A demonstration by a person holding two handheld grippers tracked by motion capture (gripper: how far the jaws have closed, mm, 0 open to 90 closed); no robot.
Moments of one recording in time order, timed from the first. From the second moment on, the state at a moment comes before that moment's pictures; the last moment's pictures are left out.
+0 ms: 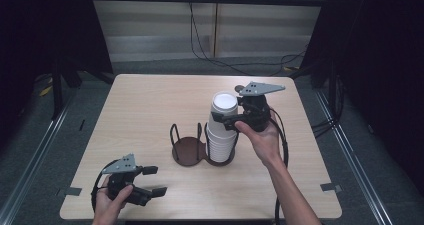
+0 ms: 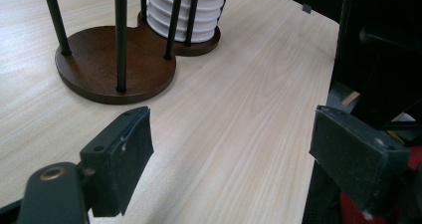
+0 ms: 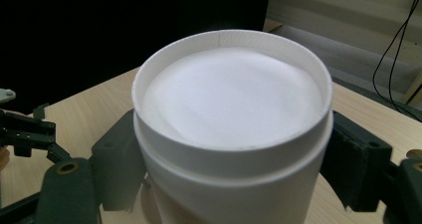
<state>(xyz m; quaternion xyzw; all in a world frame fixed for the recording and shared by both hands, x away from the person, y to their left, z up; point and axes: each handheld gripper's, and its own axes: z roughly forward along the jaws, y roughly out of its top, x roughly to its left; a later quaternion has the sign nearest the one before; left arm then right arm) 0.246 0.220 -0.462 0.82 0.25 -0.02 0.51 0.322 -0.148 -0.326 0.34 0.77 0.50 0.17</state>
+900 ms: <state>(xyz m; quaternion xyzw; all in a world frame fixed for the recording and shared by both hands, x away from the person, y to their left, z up) 0.245 0.217 -0.463 0.83 0.25 -0.03 0.50 0.313 -0.155 -0.308 0.33 0.74 0.55 0.19</state>
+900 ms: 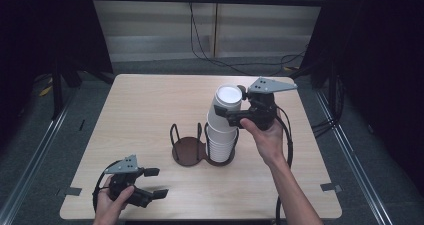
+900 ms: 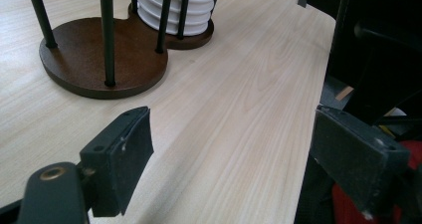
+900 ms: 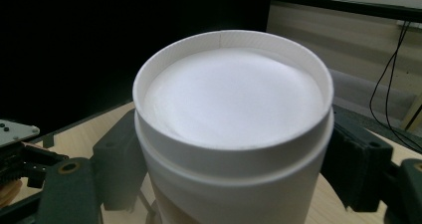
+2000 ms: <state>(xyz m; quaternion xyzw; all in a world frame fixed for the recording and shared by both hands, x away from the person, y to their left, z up) 0.245 0.217 -0.464 0.83 0.25 -0.03 0.50 0.299 -0.172 -0.272 0.33 0.69 0.62 0.19</state>
